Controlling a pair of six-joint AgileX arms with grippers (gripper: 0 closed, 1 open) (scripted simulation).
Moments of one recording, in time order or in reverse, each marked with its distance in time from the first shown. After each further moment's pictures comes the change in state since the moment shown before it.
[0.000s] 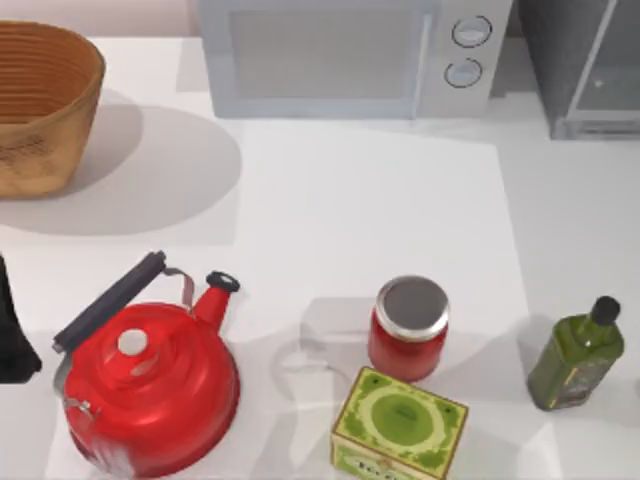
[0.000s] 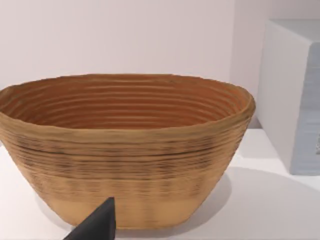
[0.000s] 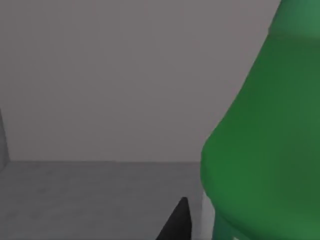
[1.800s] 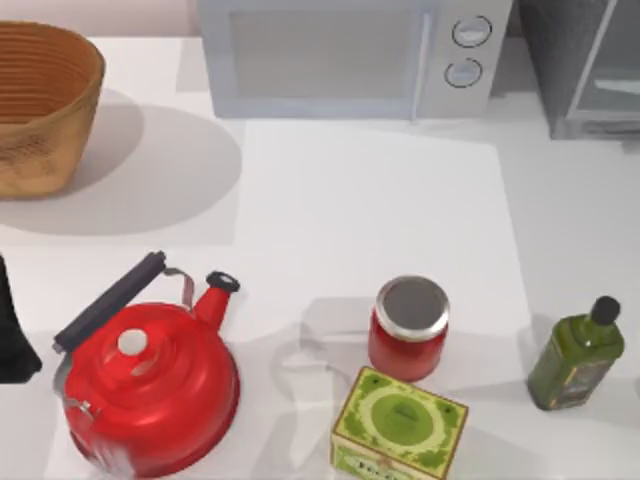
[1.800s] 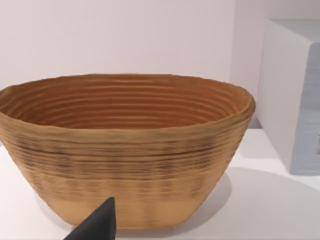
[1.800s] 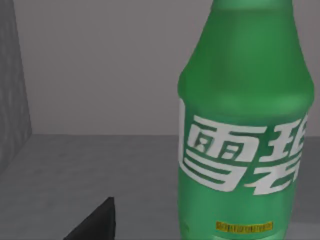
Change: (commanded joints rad) left arm 0.000 0.000 0.000 0.000 0.000 0.000; right arm -0.032 -0.151 -0.295 0.144 -0.034 0.001
